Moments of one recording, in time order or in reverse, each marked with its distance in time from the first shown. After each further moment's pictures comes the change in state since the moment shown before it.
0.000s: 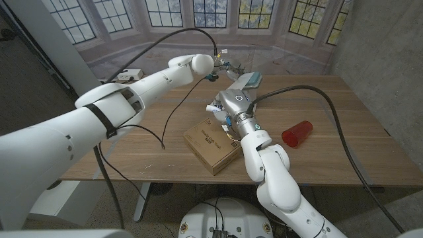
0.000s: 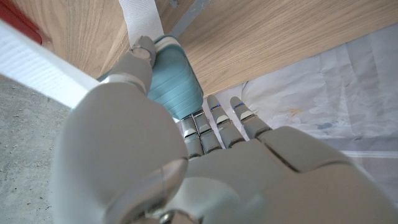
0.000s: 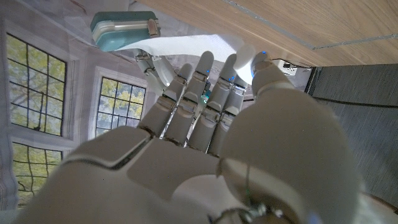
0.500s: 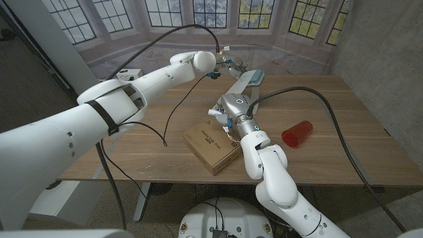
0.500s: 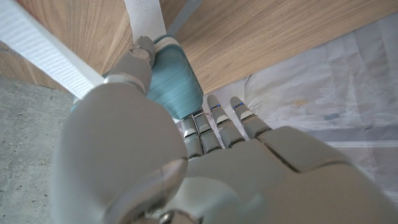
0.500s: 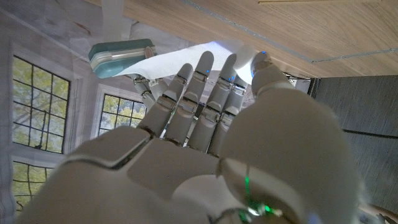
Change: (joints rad) left arm -0.023 -0.018 0.009 0.019 -0.001 -0.009 -0.001; left_hand -0.005 -0.005 0.003 -0.003 0.002 -0.002 0.002 0.005 0.000 0.000 0.000 0.002 0.000 0.000 0.000 0.000 0.000 0.000 0.000 0.000 0.000; right arm 0.027 -0.014 -0.009 0.041 0.049 -0.042 0.012; right_hand 0.003 0.003 -0.002 -0.002 -0.001 0.000 0.000 -0.003 0.002 0.000 0.000 0.002 0.001 0.000 0.000 -0.001 0.000 0.000 0.000 0.000 0.000
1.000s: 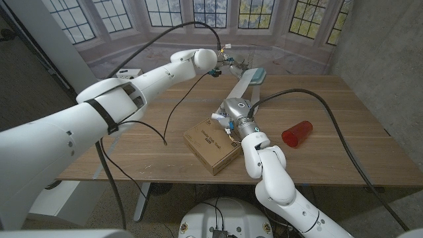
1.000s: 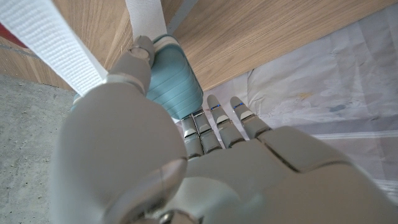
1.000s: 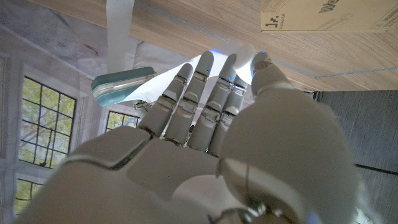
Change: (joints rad) left arm -0.007 0.003 0.000 -0.022 0.001 0.003 -0.005; left_hand -0.002 -0.002 0.000 0.000 0.000 0.002 -0.002 0.014 0.000 0.000 0.000 0.006 0.000 0.000 0.000 0.000 0.000 0.000 0.000 0.000 0.000; right arm 0.028 -0.014 -0.015 0.048 0.053 -0.058 0.002; right_hand 0.001 0.001 0.000 0.000 0.002 -0.001 0.001 -0.001 -0.001 -0.002 0.001 0.000 0.000 0.000 0.000 -0.003 0.000 0.000 0.000 0.000 0.000
